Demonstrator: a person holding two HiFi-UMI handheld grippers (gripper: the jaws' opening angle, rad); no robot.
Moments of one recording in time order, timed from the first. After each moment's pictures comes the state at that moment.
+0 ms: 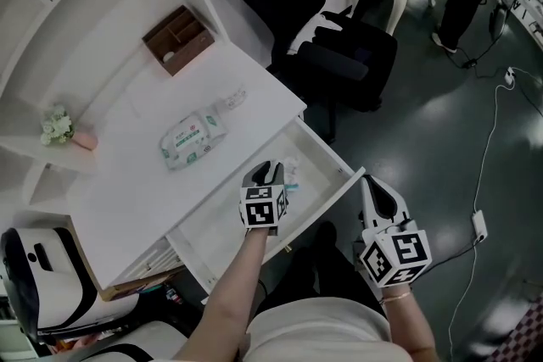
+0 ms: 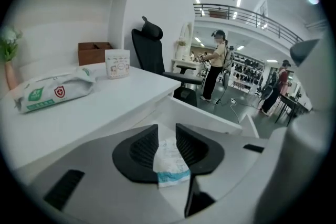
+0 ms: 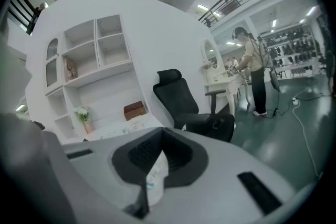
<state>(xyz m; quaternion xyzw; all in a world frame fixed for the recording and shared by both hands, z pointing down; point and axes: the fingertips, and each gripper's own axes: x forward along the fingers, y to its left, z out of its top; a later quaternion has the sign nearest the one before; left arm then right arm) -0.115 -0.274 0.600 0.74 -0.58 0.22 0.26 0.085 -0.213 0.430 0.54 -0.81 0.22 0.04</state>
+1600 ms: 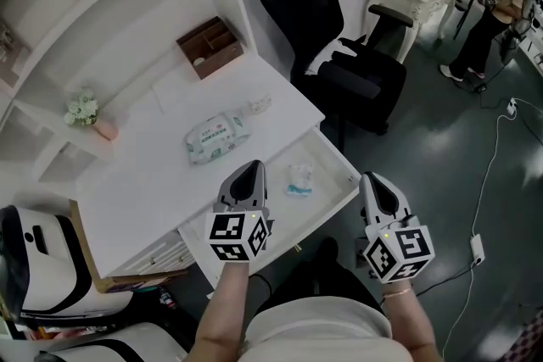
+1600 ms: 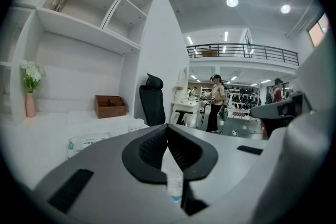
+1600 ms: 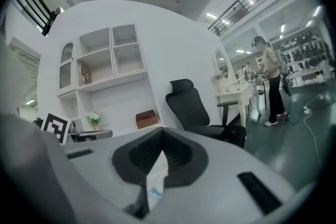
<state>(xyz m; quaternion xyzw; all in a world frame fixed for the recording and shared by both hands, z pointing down) -0.169 -0.212 0.400 0.77 -0.62 0.05 0.12 0.048 -0.195 0.379 0.51 -0.84 0.17 0.01</state>
